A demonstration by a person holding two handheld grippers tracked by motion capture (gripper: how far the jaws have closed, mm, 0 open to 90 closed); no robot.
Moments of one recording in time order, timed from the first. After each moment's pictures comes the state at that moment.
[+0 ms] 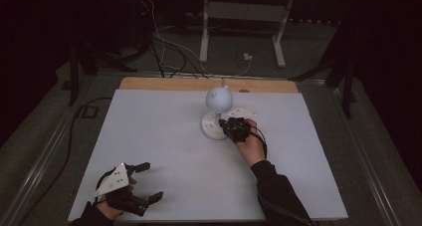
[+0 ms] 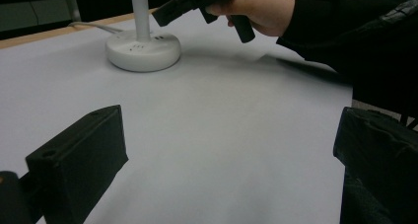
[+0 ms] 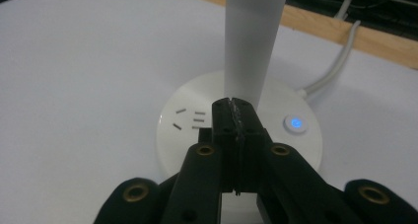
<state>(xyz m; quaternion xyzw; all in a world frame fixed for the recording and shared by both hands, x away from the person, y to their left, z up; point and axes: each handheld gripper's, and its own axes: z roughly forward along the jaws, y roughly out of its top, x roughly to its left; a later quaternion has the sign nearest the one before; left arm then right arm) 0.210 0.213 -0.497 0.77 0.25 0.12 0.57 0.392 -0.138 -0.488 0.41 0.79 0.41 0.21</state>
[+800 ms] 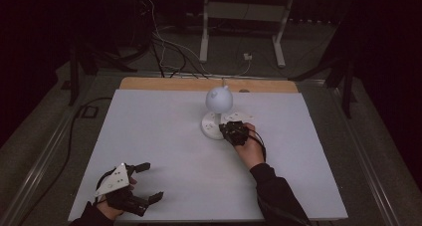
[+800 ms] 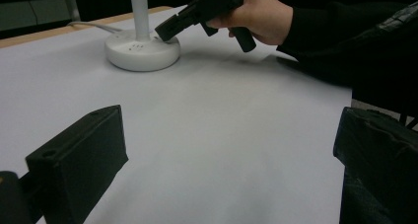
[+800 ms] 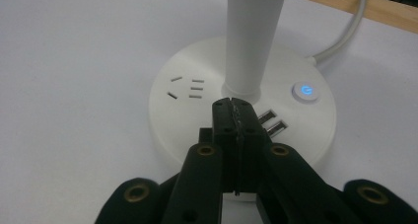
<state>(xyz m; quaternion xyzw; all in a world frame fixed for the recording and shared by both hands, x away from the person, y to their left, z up) 0.210 0.213 -0.497 0.77 0.25 0.12 0.57 0.390 -0.137 -0.505 0.42 0.80 0.39 0.20</state>
